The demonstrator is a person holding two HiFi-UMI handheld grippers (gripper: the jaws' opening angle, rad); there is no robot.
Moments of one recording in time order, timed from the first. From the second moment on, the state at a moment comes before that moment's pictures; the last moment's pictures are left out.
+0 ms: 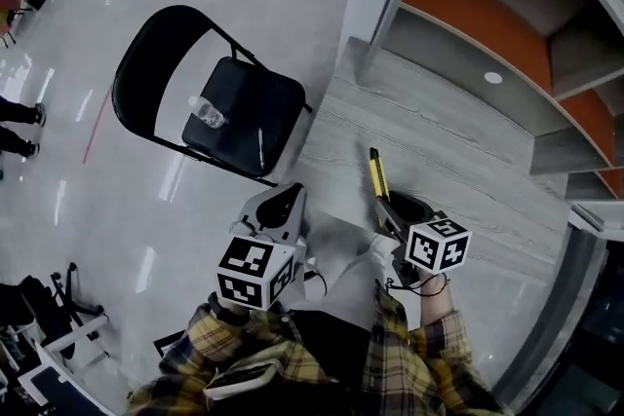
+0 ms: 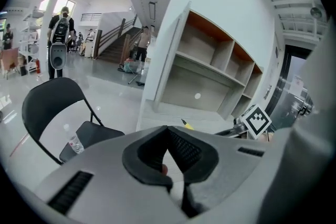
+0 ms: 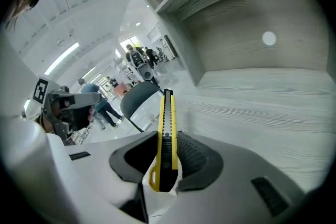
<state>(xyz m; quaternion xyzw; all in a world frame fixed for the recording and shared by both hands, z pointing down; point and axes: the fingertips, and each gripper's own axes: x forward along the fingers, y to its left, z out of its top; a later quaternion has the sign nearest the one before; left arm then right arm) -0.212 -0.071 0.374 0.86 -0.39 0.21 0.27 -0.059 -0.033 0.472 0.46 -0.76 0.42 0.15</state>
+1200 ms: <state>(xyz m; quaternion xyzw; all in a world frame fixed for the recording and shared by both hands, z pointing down) -0.538 -0.056 0.596 0.66 -0.58 0.18 0.45 -0.425 -0.191 0.792 0.43 -0.71 0.47 0.29</state>
